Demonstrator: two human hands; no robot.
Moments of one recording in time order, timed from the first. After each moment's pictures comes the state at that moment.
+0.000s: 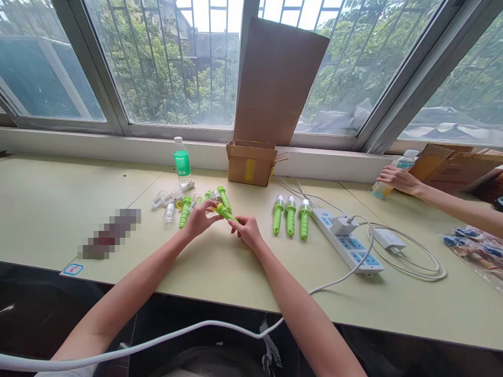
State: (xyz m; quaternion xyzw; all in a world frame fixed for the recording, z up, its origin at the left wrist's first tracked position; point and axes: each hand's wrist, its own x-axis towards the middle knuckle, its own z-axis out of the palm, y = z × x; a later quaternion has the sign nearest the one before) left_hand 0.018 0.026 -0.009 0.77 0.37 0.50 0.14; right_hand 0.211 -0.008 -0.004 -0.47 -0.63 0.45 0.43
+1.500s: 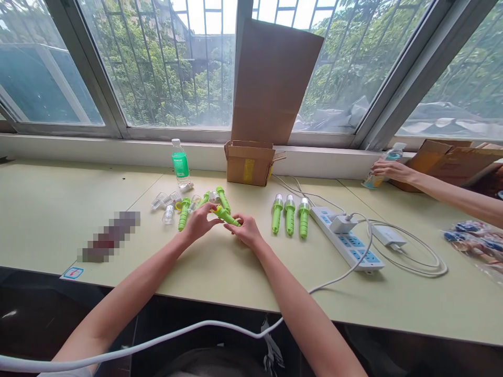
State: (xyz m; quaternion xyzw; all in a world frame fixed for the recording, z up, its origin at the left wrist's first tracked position) left_hand 0.017 0.022 -0.012 0.80 0.39 0.46 0.04; right_hand 0.211 -0.003 -0.009 -0.49 -0.67 0.39 0.40
